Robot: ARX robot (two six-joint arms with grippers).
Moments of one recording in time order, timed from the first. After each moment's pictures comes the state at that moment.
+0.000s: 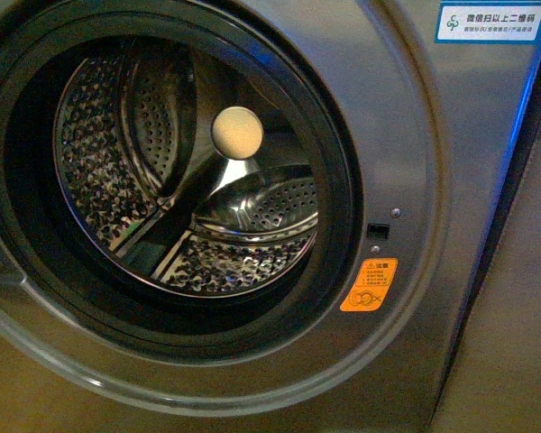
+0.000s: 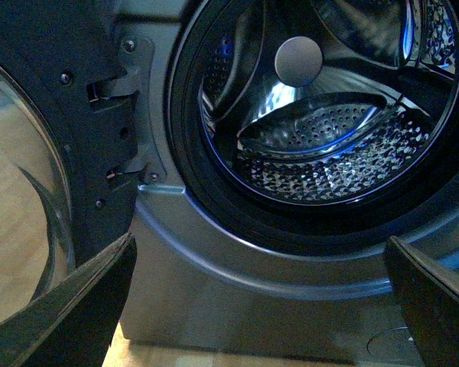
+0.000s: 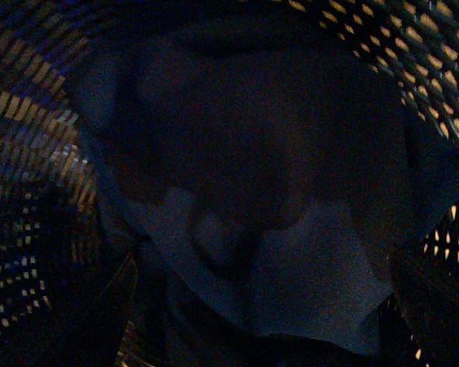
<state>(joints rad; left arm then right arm) 0.00 0.01 0.02 0.00 0.00 0.00 -1.19 2.52 1.27 0.06 -0.41 -0.73</state>
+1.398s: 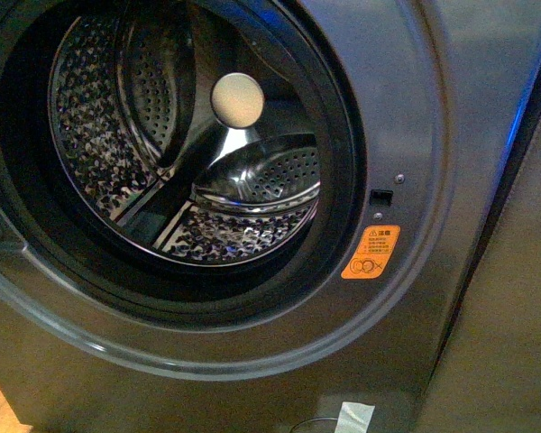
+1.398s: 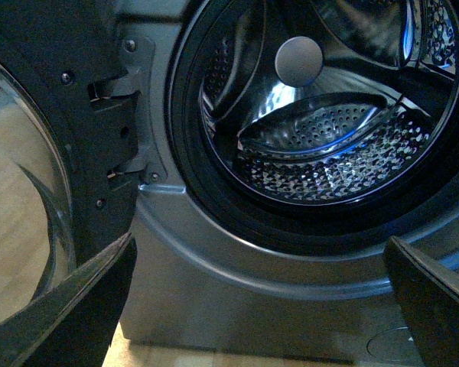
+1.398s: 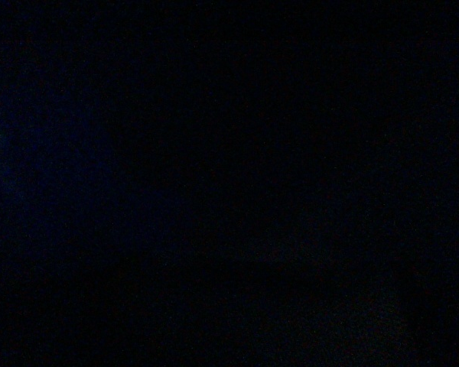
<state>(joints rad) 0.00 0.01 0.02 0.00 0.00 0.00 -1.22 2.97 1.61 0.20 -0.33 -0.69</state>
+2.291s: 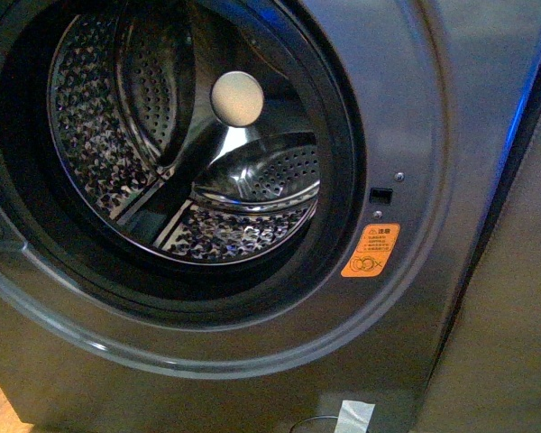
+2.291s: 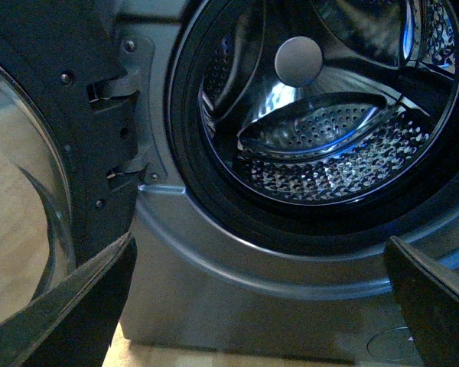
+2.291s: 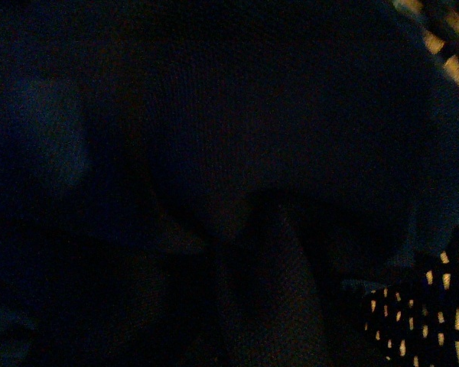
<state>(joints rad) 0.00 0.01 0.02 0.00 0.00 0.00 -1.21 2.82 1.39 0.42 -0.37 -0.62</state>
